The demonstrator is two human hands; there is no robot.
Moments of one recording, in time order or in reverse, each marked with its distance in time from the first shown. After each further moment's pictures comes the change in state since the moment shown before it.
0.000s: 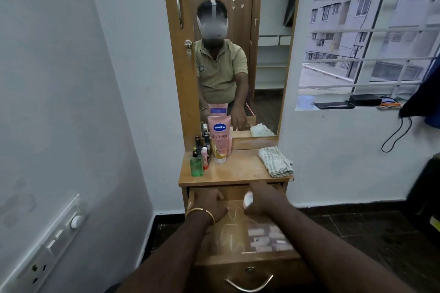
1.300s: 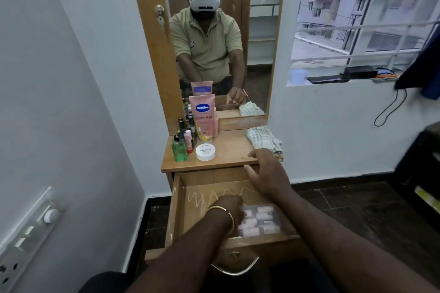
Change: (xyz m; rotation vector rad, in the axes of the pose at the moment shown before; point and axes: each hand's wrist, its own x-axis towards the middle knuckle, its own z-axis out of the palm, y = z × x) left_hand 0.003 0.044 0.081 0.308 -0.406 0.134; right_hand 0.016 0.056 0.014 0.305 0.602 -0.229
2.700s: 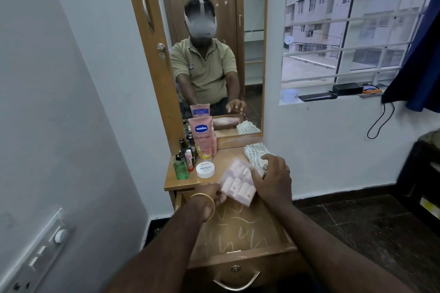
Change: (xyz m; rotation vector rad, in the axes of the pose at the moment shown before) left_hand -0.023 -0.002 -0.078 -1.488 0.306 -0.368; right_hand -0.005 -0.015 -0.025 0.069 0.264 0.270
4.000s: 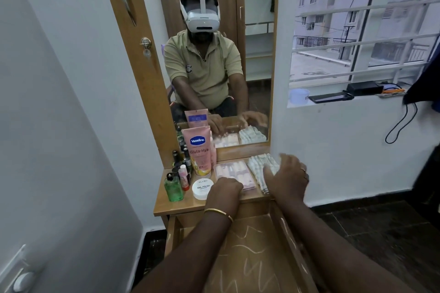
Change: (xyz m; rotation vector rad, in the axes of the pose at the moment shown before) left_hand 0.081 0.016 0.040 1.453 0.061 1.094; right_hand 0.082 0.023 0.038 -0.263 0.044 0.130
